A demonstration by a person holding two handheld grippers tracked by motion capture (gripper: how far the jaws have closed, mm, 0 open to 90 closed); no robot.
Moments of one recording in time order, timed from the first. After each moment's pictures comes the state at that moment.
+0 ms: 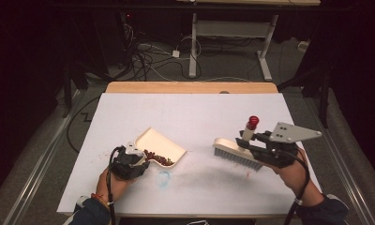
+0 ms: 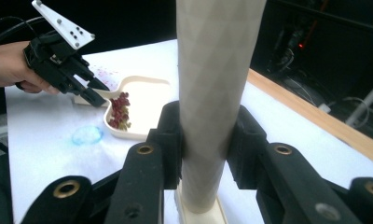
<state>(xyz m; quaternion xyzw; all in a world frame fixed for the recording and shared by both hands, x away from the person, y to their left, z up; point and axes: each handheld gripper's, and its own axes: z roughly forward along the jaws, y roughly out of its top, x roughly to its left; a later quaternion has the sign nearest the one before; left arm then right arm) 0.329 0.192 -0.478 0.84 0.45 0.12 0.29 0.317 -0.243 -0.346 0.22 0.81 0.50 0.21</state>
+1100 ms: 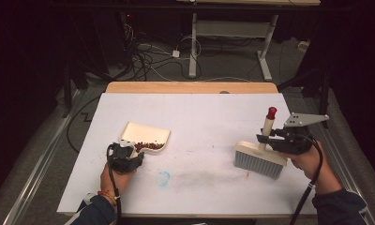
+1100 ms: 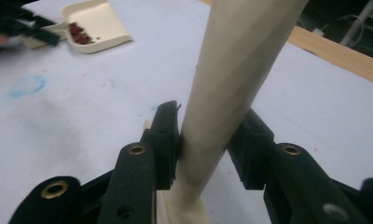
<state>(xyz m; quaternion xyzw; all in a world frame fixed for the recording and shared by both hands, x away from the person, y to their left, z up) 0.344 0.198 -0.492 0.76 0.55 0.16 0.30 0.378 -0.299 -0.373 0.32 0.84 0.42 0.17</state>
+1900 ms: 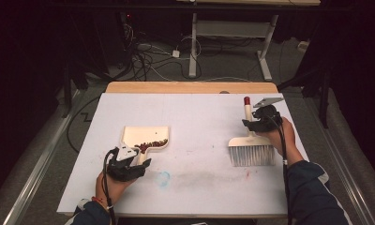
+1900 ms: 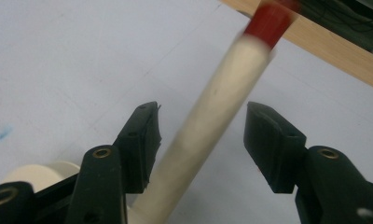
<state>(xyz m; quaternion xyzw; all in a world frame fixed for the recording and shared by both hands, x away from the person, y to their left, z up) 0.314 0.203 -0.477 0.81 0.40 0.21 0.37 0.467 -0.259 -0.415 0.39 0.84 0.30 0.24</state>
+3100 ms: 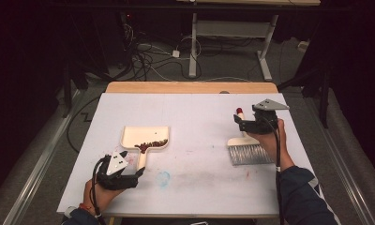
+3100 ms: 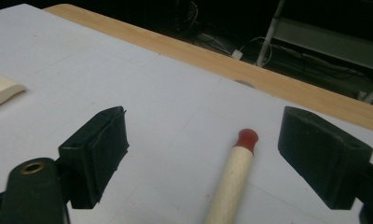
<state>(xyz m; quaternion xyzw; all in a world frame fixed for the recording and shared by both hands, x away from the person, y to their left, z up) 0.293 0.220 -0.480 0.81 0.37 0.24 0.37 0.445 -0.241 -0.413 0.40 0.76 0.42 0.29</state>
